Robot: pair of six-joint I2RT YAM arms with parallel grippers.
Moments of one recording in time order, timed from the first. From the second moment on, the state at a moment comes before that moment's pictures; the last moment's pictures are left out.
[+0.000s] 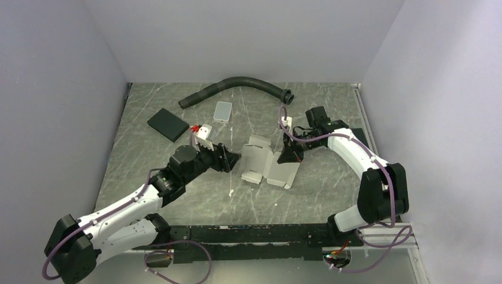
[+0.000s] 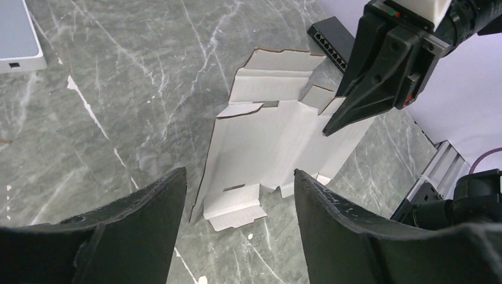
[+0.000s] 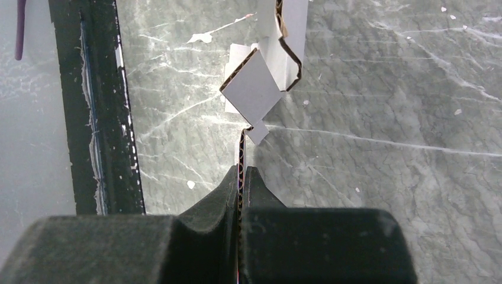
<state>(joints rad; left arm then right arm) -0.76 0.94 0.54 0.23 0.01 -0.43 0.26 1.47 1.05 -0.77 -0.94 -0.72</state>
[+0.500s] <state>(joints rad) -0.48 1.09 0.53 0.31 0.31 -0.52 0.26 1.47 1.05 -0.81 -0.94 -0.78</state>
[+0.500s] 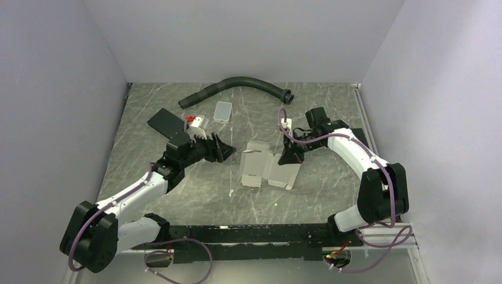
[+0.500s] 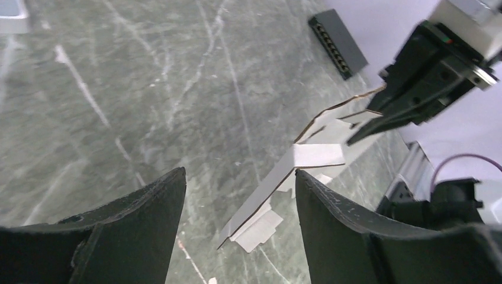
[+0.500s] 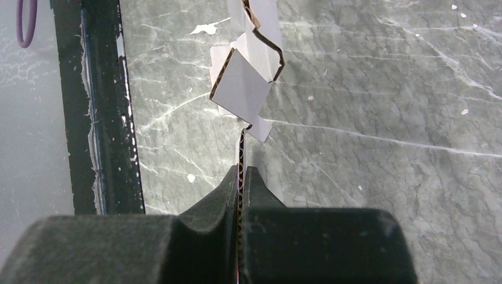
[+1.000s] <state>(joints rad) -0.48 1.19 0.86 0.25 0.71 -0.19 0.26 1.47 1.12 -0.94 -0.92 -0.93</state>
